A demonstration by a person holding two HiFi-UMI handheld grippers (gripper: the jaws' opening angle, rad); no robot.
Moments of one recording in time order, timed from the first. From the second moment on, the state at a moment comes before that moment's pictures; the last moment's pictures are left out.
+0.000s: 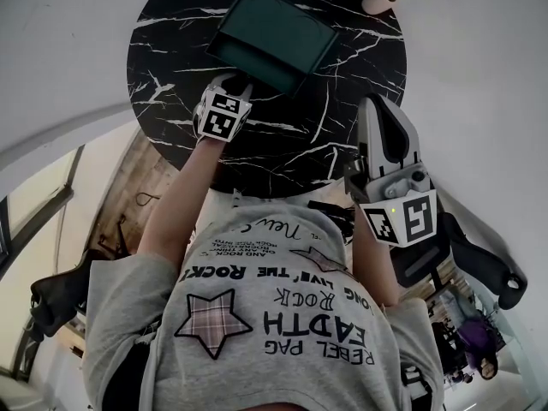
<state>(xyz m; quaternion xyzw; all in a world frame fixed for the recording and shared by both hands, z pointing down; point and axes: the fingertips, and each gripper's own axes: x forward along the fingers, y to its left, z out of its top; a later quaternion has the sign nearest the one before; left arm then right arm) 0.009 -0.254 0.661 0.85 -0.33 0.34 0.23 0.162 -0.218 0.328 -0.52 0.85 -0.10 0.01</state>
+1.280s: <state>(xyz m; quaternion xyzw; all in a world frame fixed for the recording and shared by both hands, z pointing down) 0.041 -0.303 0.662 0.85 -0.36 0.32 0.23 0.181 -0.209 0.332 -0.53 0.84 -0.10 0.01</state>
